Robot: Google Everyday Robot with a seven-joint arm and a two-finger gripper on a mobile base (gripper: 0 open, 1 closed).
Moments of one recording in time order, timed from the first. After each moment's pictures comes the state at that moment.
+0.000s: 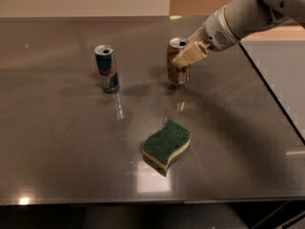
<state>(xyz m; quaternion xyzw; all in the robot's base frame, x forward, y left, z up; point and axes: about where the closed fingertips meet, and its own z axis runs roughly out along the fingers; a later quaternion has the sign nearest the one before) 0.636 -0.093 0.929 -0.52 0.76 0.17 0.35</state>
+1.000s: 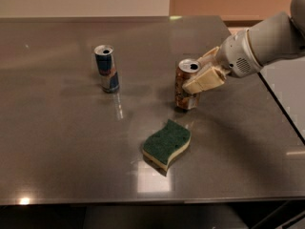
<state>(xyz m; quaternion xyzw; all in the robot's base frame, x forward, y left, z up) 0.548 -0.115 0.918 -0.53 0.74 0.19 0.36</state>
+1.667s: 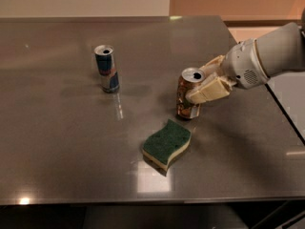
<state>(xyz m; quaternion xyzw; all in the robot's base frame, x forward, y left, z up) 0.521 -0.115 0.912 -0.54 0.73 0.20 0.36</state>
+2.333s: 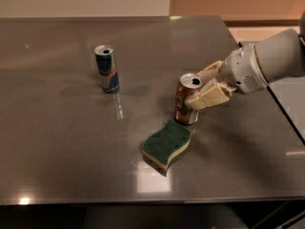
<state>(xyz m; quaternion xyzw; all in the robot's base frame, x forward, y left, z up) 0.510 -0.112 0.904 -0.56 0.72 0.22 0.36</state>
